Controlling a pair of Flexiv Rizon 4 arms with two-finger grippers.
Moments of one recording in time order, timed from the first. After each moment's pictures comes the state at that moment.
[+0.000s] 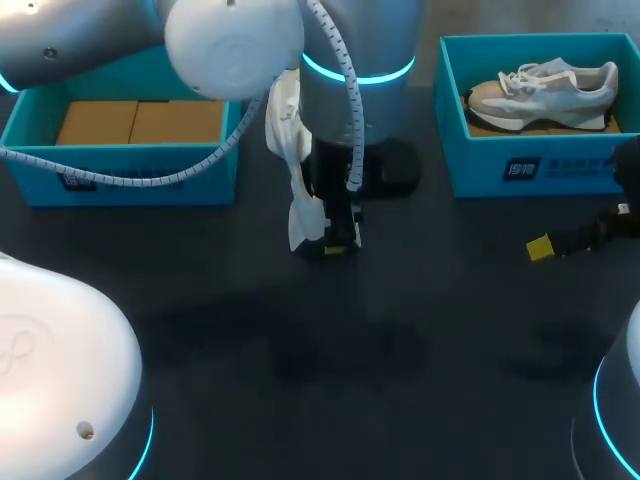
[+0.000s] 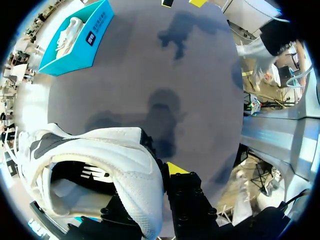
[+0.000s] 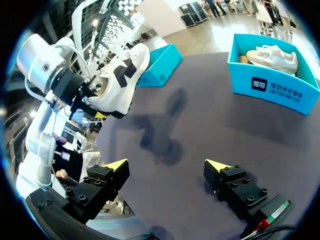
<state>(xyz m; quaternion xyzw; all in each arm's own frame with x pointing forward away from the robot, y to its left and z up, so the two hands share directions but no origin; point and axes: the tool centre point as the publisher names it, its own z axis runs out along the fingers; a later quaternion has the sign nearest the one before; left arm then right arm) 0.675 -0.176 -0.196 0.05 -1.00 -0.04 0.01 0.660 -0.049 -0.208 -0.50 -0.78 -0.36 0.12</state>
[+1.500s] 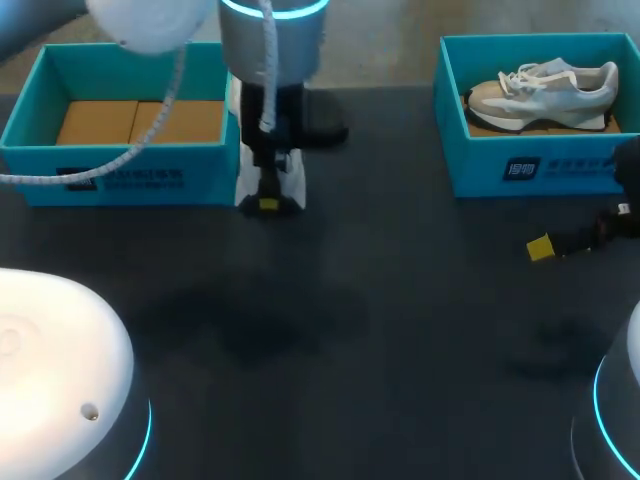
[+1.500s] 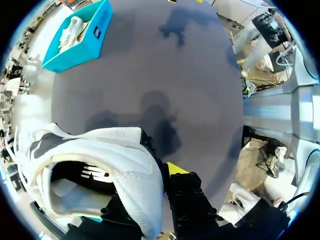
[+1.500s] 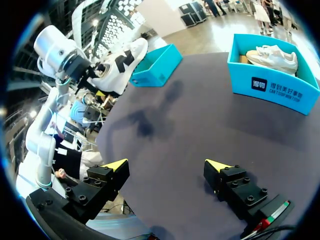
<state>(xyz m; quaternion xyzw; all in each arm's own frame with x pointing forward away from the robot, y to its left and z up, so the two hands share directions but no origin) 0.736 -0.093 -0.173 0.00 -1.00 -0.04 0.02 0.660 -0.049 -0.208 -0.50 -0.78 -0.36 0.12</state>
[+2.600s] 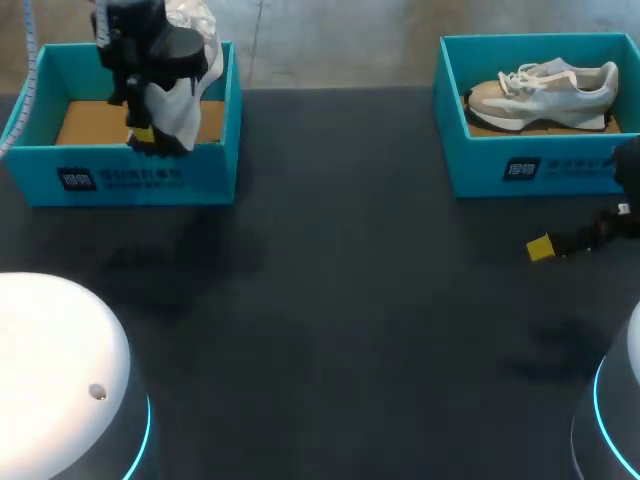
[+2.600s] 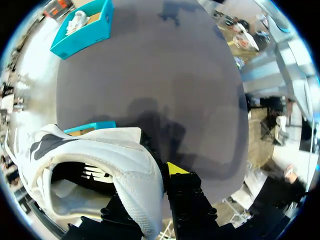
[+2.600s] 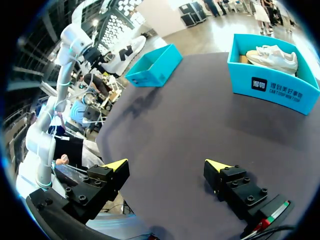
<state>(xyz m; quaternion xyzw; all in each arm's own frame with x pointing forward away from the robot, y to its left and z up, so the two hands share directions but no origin) 0.846 0.071 -0.159 -0.09 -0.99 -0.03 0.04 0.660 -0.049 -0.208 -0.50 -0.78 -0.36 0.12</state>
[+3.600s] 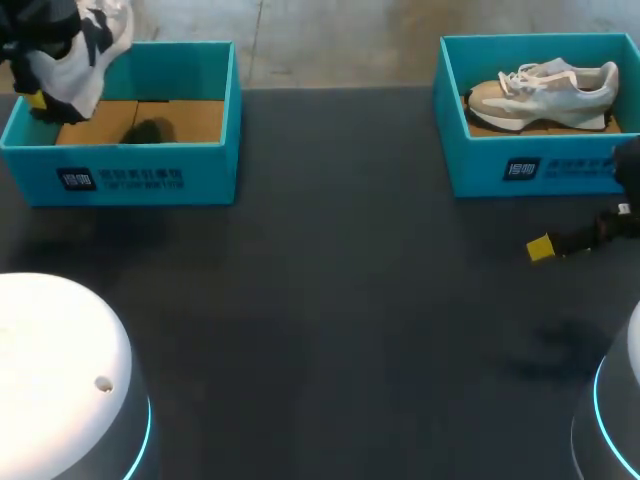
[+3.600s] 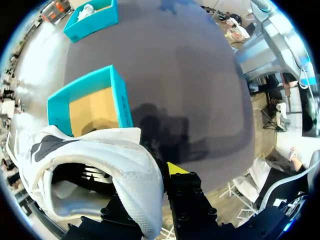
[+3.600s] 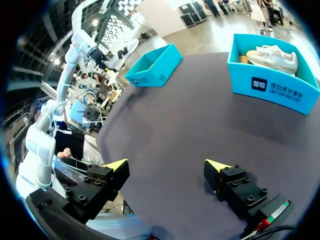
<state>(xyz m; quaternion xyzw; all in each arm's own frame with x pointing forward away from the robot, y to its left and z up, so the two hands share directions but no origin) 0.910 0.226 -0.155 -0.10 -0.99 -0.02 0.04 0.660 -0.049 -0.208 -0.50 -0.78 -0.36 0.12</state>
